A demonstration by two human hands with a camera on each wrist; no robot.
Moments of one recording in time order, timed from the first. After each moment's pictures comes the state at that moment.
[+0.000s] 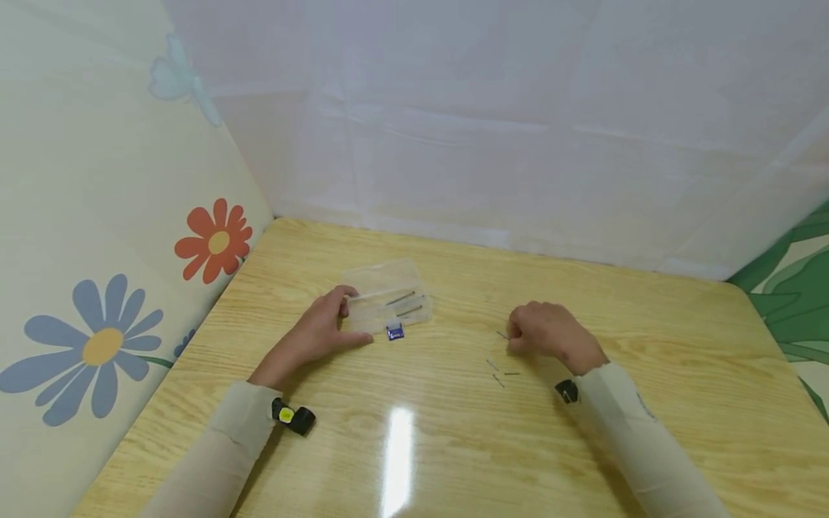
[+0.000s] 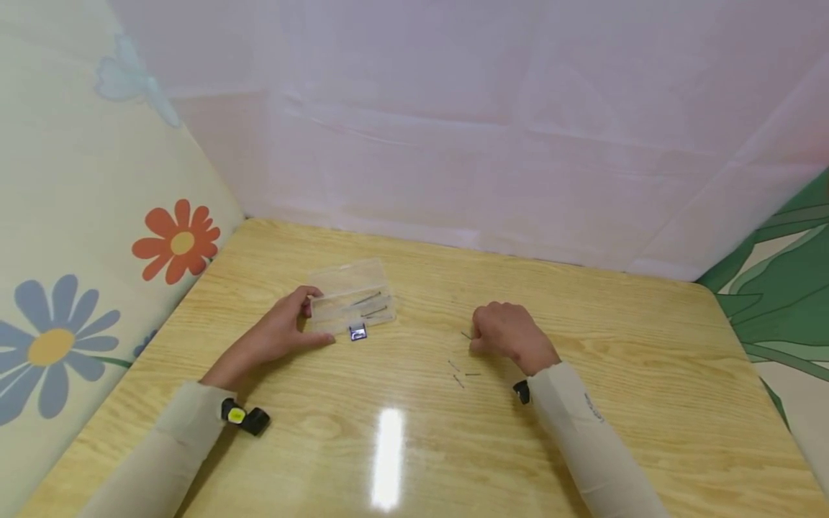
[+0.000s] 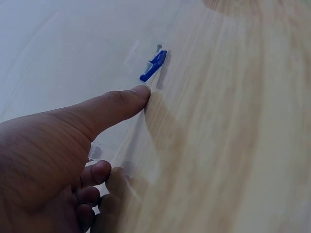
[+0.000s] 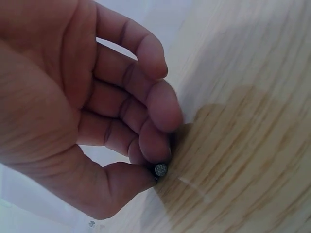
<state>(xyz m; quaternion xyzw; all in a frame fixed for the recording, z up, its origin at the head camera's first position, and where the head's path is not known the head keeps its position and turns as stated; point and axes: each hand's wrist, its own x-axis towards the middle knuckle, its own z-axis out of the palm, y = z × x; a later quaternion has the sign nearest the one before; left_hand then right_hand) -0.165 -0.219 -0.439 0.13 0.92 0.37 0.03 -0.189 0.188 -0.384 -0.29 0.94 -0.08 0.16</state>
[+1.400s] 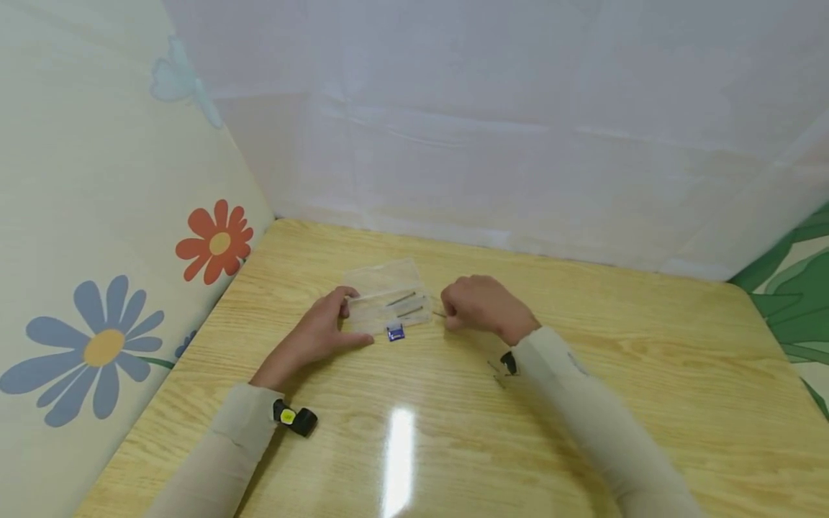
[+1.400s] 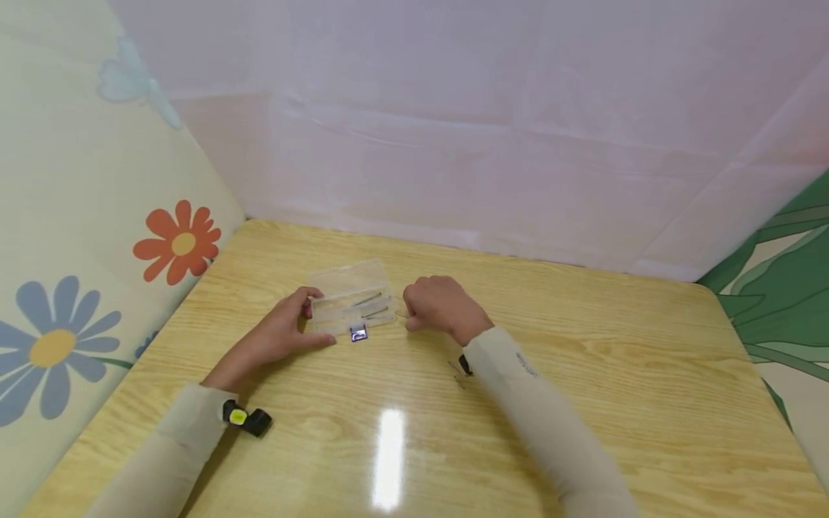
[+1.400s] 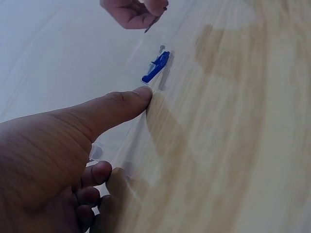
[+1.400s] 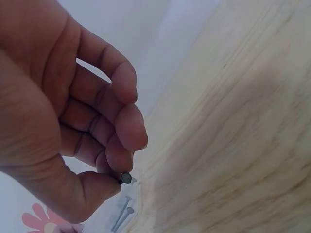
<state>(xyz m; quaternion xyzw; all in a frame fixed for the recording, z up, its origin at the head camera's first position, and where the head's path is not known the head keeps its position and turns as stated) -0.164 -0.218 -0.438 0.13 0.92 0.37 0.03 -0.219 0.093 -0.369 -0.40 0.91 -0.07 0.11</state>
